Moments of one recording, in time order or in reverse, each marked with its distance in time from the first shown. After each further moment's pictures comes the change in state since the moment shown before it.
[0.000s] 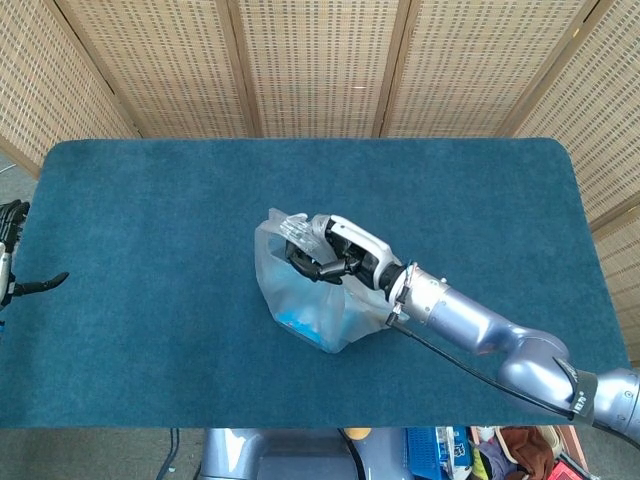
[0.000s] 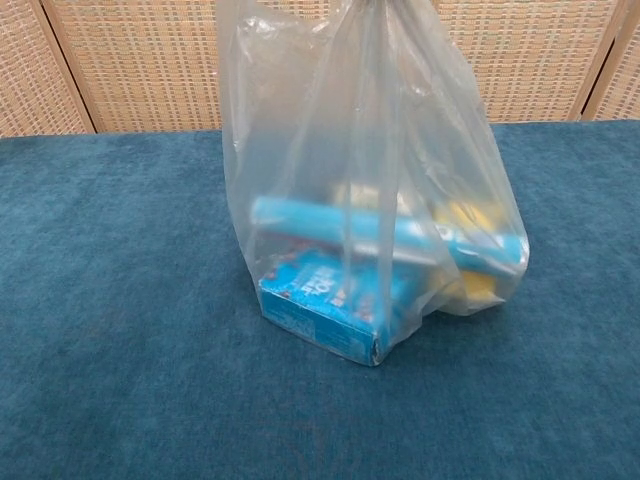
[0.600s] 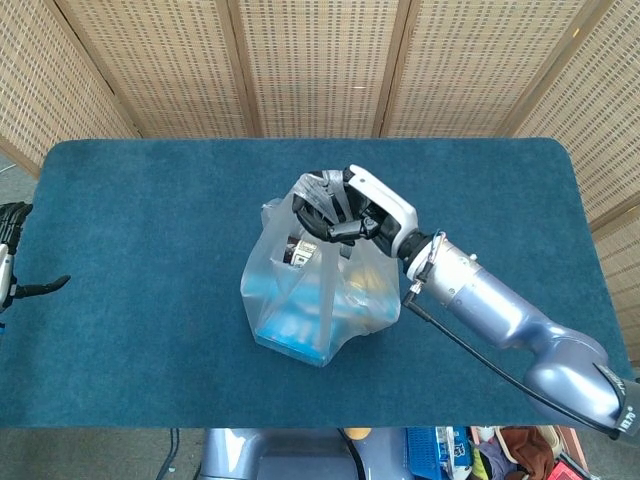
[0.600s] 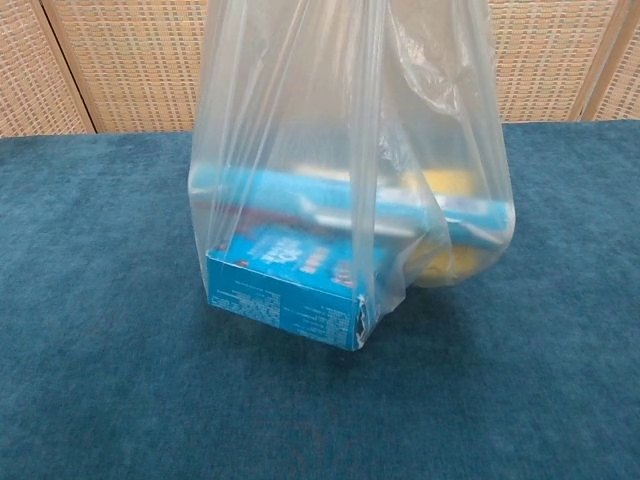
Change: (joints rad) left arm 0.007 0.043 -0.003 -0.079 -0.004 -0.014 0.045; right arm 0.067 0.220 0.056 -0.078 0.223 0.133 -0.080
